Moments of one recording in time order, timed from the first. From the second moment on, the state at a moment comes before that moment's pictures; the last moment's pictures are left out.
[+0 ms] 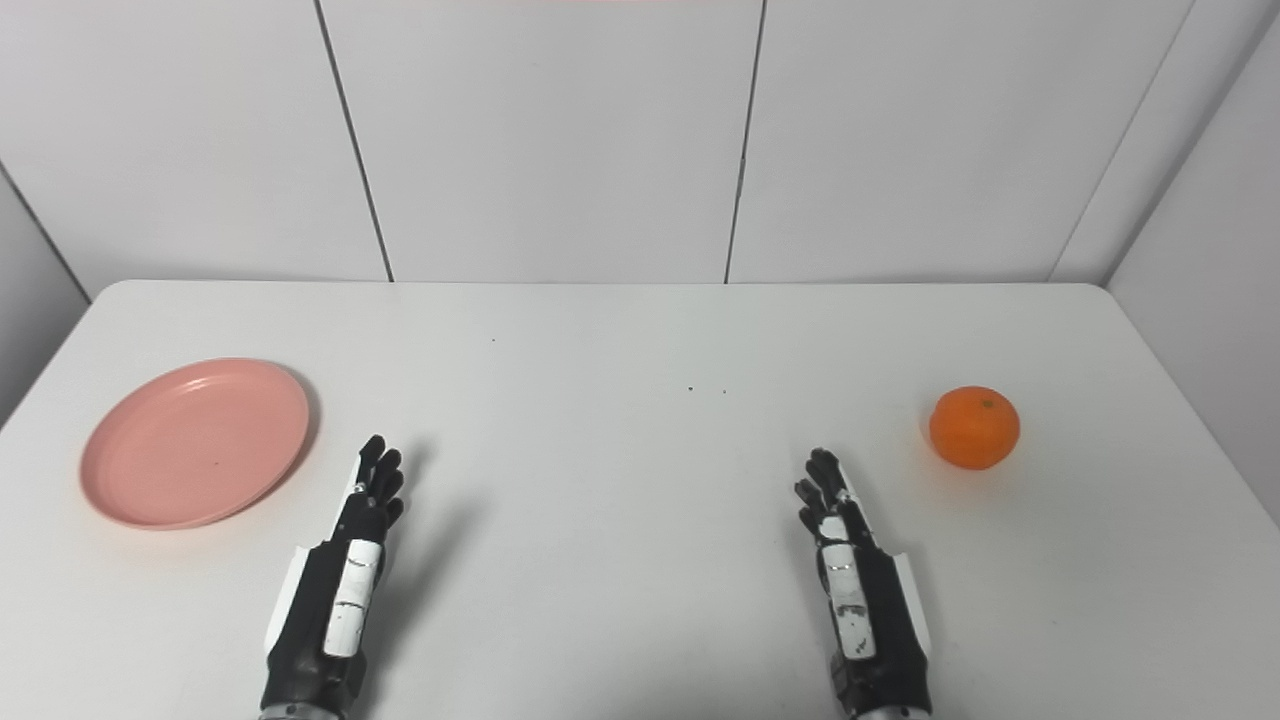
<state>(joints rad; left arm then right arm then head) 0.21 -0.09 -0.04 -0.31 0.15 0.02 -0.08 0.13 -0.01 0.06 -0.19 0.10 -0.05 0.03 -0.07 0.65</state>
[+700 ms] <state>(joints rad) 0.22 -0.09 -0.04 -0.34 0.15 0.05 -0.08 0.14 -0.01 0.09 -0.19 0.09 -0.05 0.04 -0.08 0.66</state>
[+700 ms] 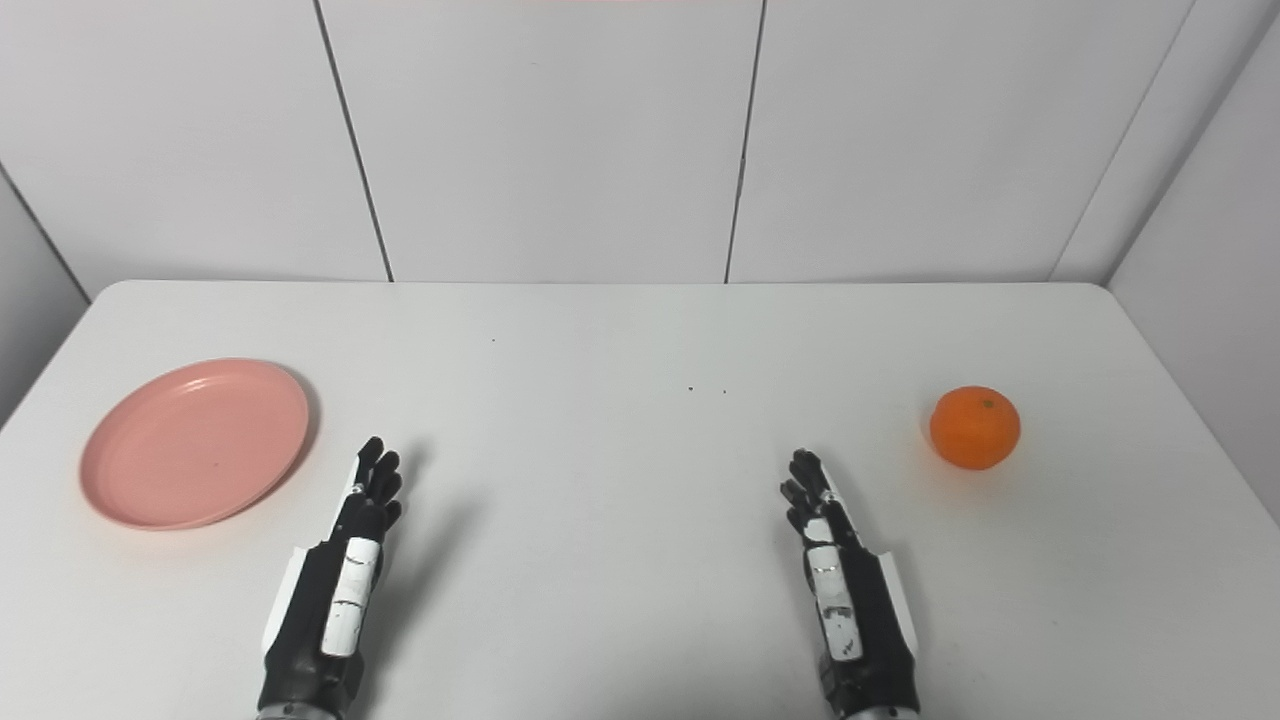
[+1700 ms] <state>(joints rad) 0.22 -0.10 -0.09 -0.29 0.18 0.03 -0.02 0.14 -0.03 0.09 -0.18 0.15 -0.05 0.11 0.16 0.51</state>
